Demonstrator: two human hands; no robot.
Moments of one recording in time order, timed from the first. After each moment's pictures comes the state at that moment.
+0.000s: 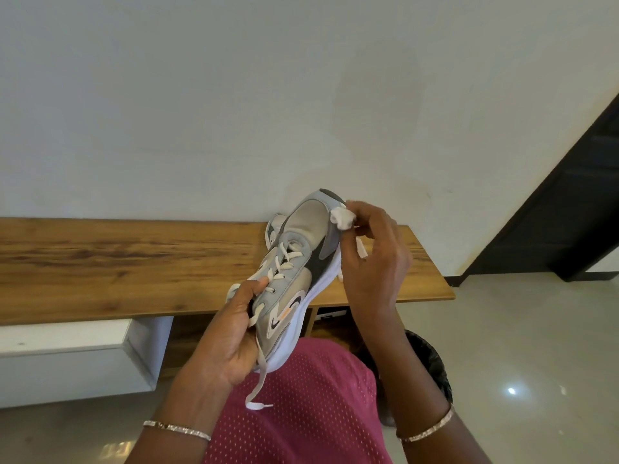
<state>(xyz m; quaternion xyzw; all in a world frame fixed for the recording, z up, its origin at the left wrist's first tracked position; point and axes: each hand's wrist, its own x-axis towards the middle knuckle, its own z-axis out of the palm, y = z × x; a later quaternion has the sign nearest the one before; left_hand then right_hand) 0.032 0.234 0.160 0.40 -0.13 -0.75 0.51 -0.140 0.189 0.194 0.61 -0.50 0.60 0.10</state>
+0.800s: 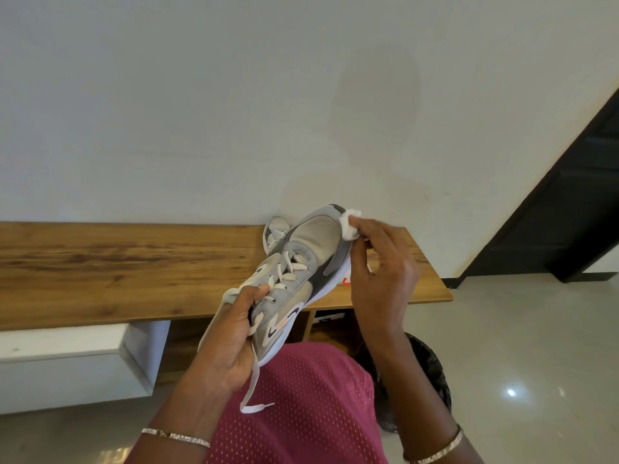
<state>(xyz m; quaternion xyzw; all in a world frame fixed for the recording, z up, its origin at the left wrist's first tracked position) 0.024 0.235 0.159 0.40 -0.17 -0.73 0.54 -0.153 0.200 0.184 0.61 -0.52 0.59 0.09</state>
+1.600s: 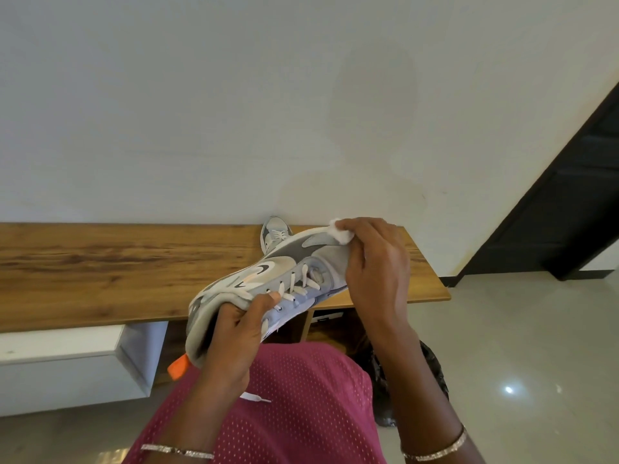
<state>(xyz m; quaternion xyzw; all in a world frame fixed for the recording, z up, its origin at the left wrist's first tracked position) 0.016 0.236 0.139 0.50 -0.33 -0.56 0.57 -0.155 0.198 0.200 0.67 -0.56 0.48 0.12</state>
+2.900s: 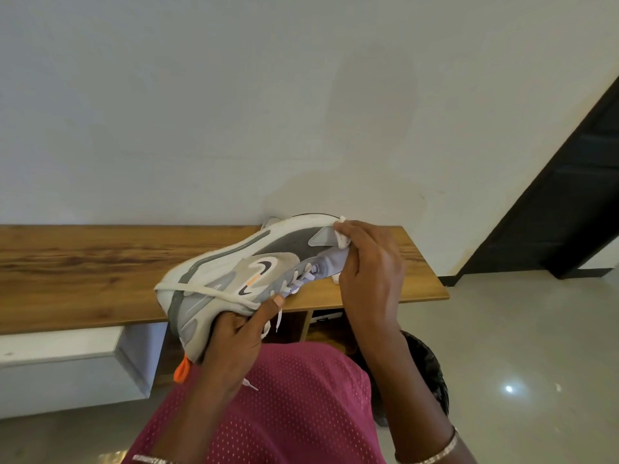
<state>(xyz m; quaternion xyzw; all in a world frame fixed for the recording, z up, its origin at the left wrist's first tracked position) 0.019 0.243 0.140 0.49 -0.42 -0.54 0.53 -0.145 0.202 0.198 0.64 -0.57 0.49 0.13</state>
